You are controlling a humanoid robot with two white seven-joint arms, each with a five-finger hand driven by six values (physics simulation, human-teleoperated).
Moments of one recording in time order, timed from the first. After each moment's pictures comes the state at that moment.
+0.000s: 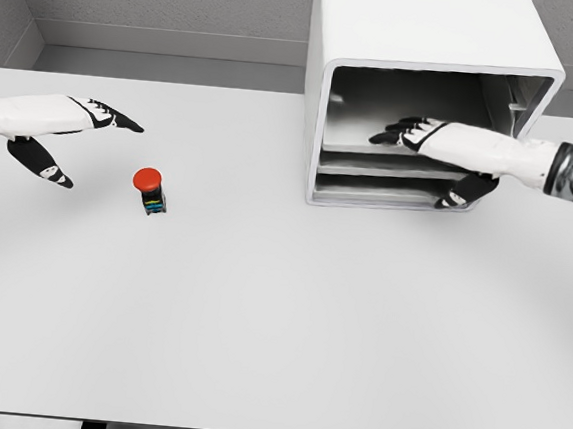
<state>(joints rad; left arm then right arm) -0.75 0.92 -0.70 -1.24 -0.08 -0.61 -0.61 -0.75 -0.76 0.67 -1.32 0.15 -0.60 0.61</state>
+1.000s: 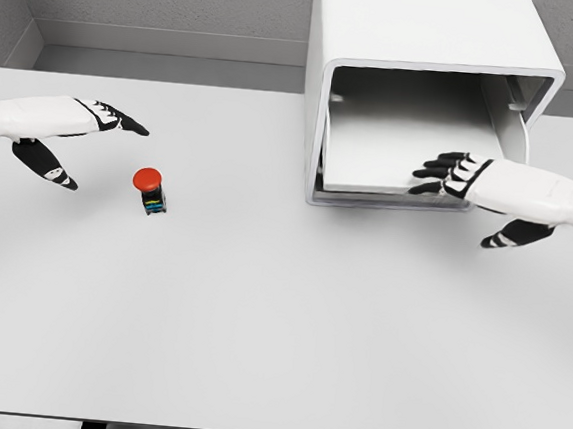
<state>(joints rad) -0.75 0.92 -0.71 -1.27 -0.08 -0.61 -0.61 -0.48 -0.95 0.44 -1.60 0.16 -0.61 0.61</state>
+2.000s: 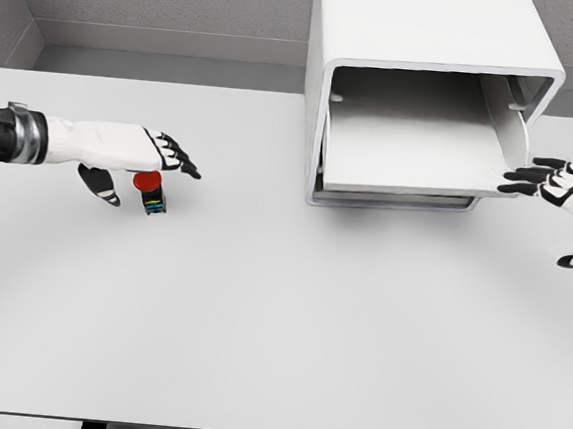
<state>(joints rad) -0.85 0.80 -0.86 -1.34 -0.35 -0.61 -0.61 -0.05 -1.04 -0.03 -1.64 0.03 -0.61 0.61</state>
